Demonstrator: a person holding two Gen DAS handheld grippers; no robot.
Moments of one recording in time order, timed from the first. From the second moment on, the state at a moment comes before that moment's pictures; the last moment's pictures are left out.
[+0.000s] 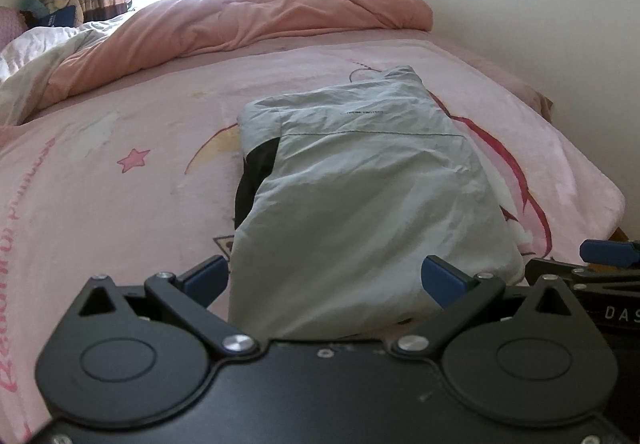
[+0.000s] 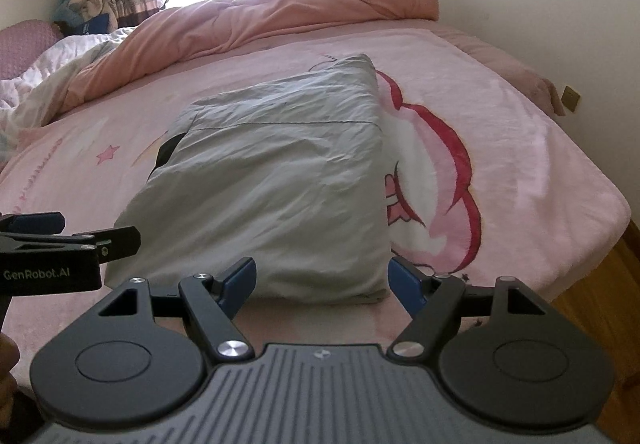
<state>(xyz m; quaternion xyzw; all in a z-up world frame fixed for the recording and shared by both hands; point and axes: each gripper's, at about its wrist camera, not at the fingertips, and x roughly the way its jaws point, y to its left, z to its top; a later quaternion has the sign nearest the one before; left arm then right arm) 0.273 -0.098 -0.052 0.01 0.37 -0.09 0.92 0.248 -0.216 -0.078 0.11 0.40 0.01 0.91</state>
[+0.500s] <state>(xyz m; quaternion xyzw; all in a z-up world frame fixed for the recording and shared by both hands) 0.275 -0.094 -0.056 0.00 0.38 -0.09 0.92 0.248 -0.216 -0.080 0.10 0.40 0.01 0.91</state>
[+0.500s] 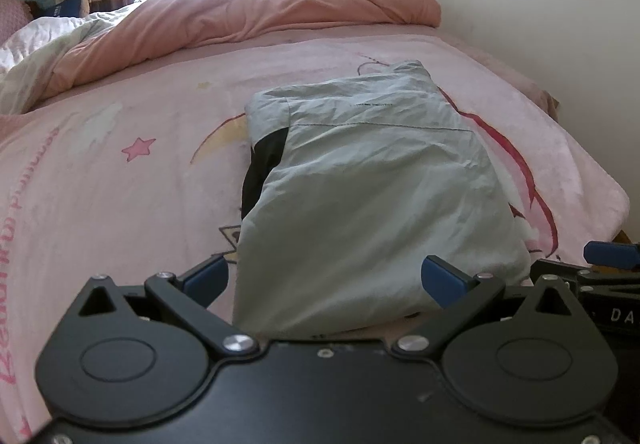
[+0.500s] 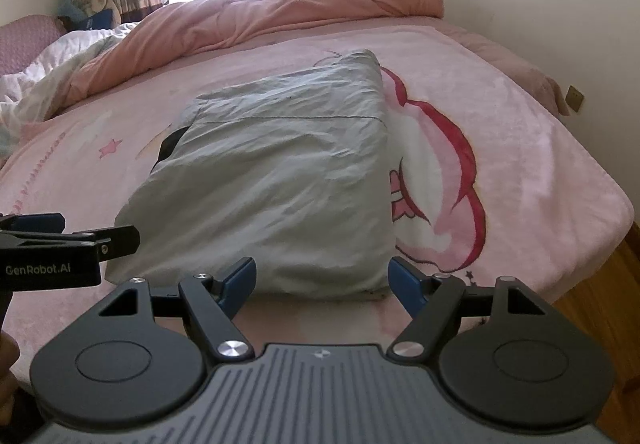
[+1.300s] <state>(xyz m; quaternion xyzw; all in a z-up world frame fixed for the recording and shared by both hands) 0.275 -0.100 -0.064 0.00 0.39 -0.10 0.91 0.249 -0.217 -0.085 0.10 0.41 0.02 0.91</state>
